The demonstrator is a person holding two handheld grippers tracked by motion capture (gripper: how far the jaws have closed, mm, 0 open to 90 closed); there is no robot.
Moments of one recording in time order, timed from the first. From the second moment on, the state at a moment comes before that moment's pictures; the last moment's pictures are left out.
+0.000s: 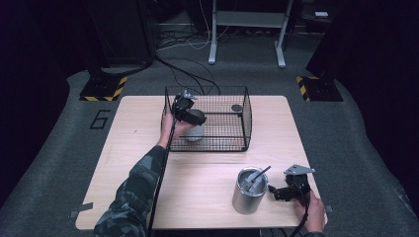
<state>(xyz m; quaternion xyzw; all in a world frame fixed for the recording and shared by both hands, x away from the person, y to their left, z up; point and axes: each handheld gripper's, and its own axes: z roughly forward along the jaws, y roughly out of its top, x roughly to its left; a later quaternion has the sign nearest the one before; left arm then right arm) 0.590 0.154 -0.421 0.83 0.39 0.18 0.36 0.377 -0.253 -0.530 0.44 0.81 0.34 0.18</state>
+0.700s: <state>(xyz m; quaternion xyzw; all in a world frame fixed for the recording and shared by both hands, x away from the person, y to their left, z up) 0.581 0.153 -0.425 0.83 0.39 0.18 0.35 0.377 -0.253 -0.530 0.44 0.81 0.34 0.18</state>
